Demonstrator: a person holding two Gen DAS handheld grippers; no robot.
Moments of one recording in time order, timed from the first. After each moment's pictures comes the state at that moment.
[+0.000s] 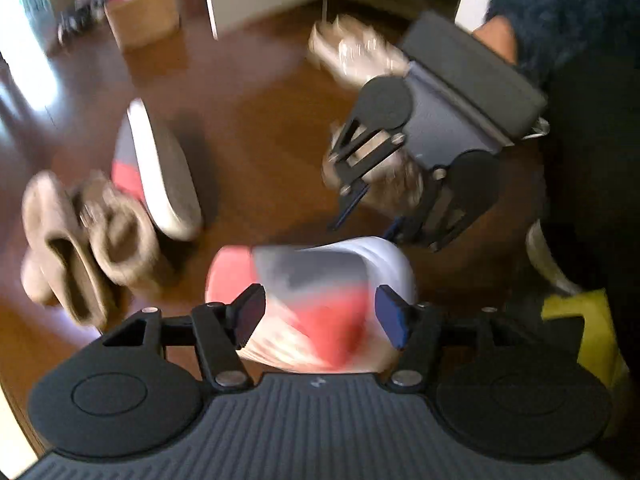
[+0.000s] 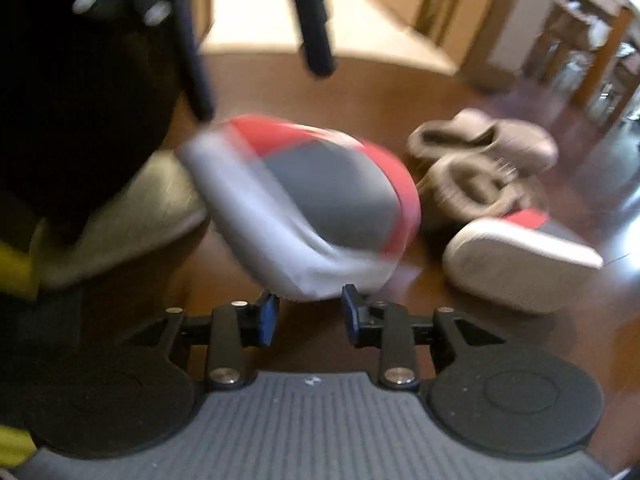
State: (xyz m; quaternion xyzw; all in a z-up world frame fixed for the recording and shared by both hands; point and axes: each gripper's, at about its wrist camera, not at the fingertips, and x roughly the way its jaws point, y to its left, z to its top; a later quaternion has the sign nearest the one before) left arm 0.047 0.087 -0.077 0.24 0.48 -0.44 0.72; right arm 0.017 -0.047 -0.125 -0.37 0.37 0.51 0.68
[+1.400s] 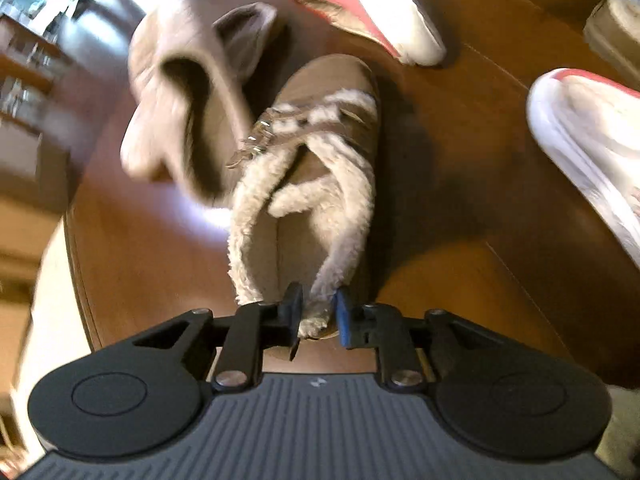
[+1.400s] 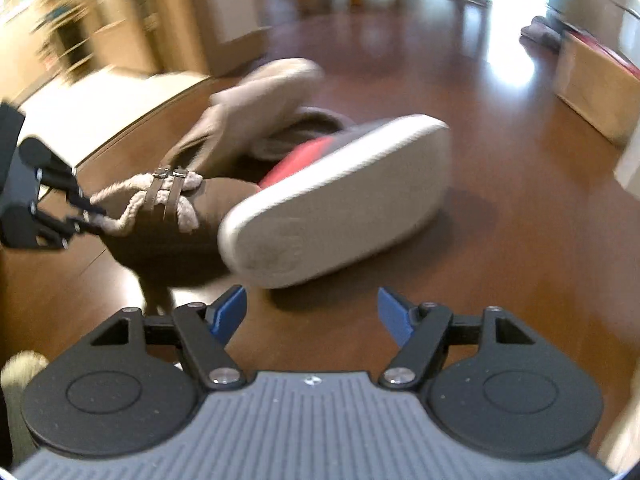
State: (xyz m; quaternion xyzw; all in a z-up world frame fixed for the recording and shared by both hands) left arm 0.158 0.198 -0.230 0.30 0.52 -0.19 0.77; right arm 0.218 -0.093 -0.152 -0.12 0.42 0.33 0.84
